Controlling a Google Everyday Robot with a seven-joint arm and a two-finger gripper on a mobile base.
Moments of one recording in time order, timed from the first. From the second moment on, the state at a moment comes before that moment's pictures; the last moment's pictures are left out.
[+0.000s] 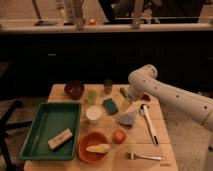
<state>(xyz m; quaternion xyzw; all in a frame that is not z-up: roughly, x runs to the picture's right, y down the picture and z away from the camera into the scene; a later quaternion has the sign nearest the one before) 0.149 0.082 0.838 -0.26 0.06 0.39 0.88</state>
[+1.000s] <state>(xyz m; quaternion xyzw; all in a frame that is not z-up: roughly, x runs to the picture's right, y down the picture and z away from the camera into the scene) 0.163 0.084 0.906 -0.25 0.10 0.48 0.84</state>
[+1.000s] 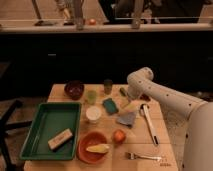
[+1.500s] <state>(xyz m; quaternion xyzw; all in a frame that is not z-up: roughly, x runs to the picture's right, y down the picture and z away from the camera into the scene) 0.165 0.082 0.929 -0.24 0.10 0.51 0.82</state>
